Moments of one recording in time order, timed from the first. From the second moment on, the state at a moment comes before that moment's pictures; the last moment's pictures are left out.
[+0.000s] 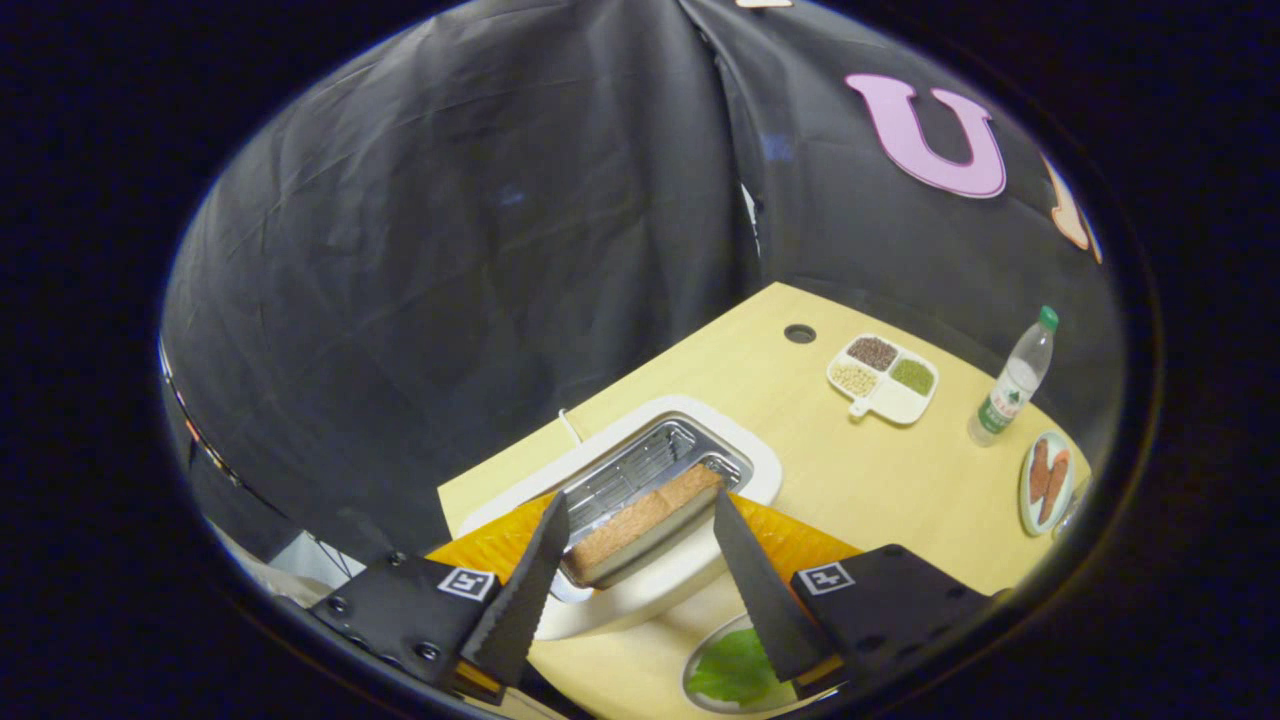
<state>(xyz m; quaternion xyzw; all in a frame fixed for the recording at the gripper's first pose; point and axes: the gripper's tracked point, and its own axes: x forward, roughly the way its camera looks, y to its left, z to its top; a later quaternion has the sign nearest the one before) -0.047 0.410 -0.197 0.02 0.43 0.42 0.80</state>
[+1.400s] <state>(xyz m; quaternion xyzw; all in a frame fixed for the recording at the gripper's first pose) -0.046 0.357 -0.145 0.12 0.42 0.39 0.81</state>
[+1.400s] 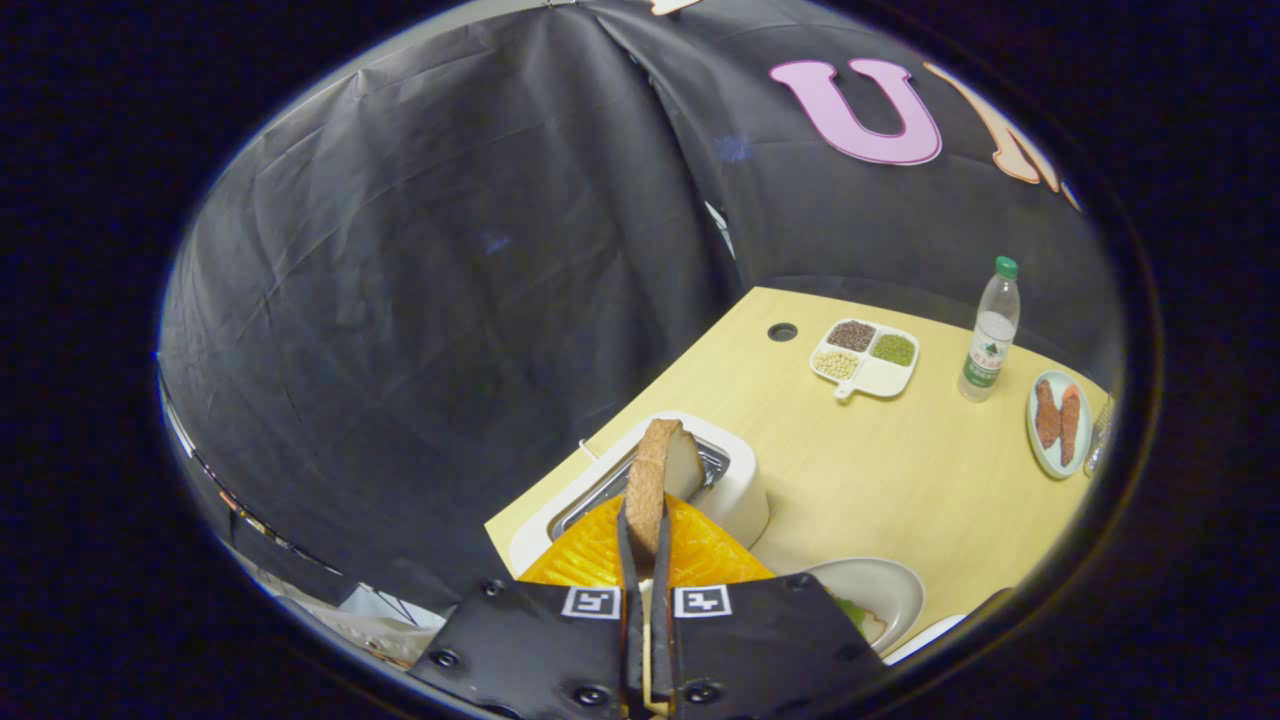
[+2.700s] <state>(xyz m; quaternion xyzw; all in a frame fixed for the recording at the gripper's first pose) -0.086 0.232 -0.226 0.21 0.47 0.29 0.80</state>
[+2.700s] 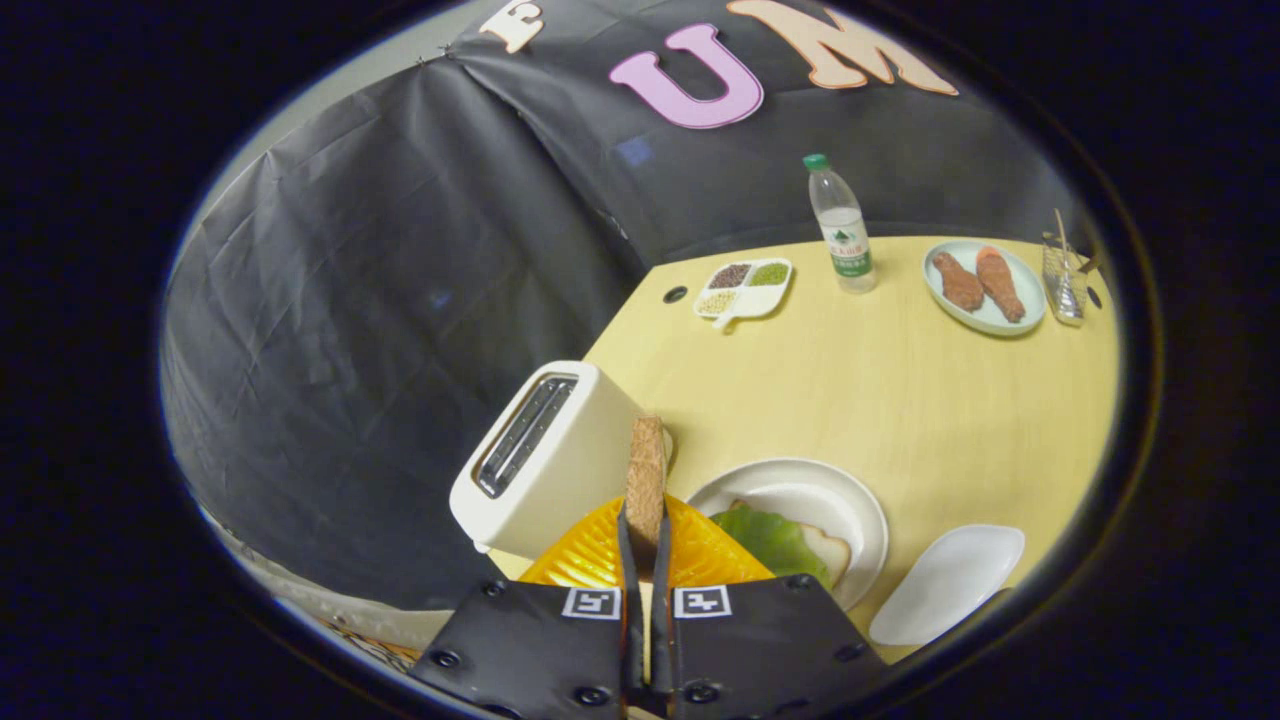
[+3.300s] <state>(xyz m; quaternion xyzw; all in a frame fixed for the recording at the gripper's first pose) -0.108 0.200 -0.283 0.25 0.51 0.25 0.78</state>
